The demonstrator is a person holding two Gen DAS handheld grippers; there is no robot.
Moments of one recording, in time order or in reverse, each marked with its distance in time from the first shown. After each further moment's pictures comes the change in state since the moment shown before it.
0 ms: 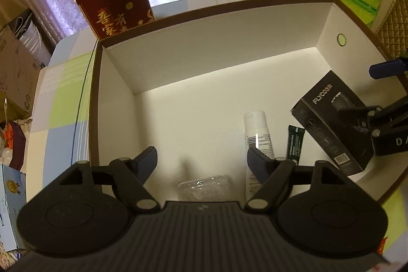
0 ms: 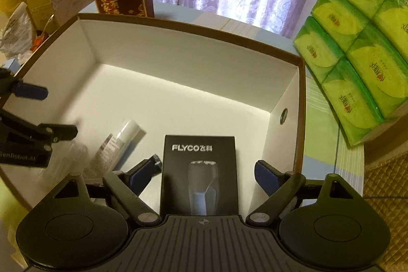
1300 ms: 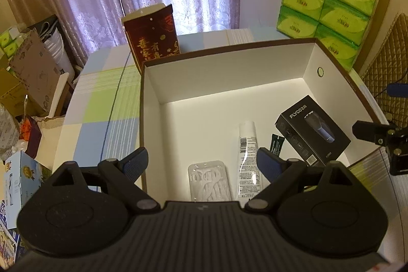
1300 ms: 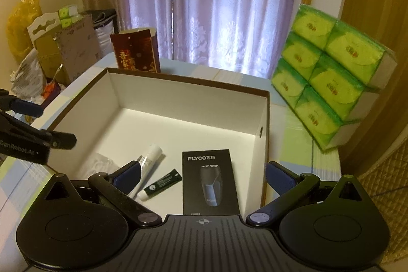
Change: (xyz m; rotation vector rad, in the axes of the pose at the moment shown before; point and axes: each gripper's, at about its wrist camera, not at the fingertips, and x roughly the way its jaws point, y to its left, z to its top) left arm -0.104 0.006 -0.027 -0.090 -0.135 0.039; right arm -0.106 0.019 -0.043 0.077 -0.259 -0.008
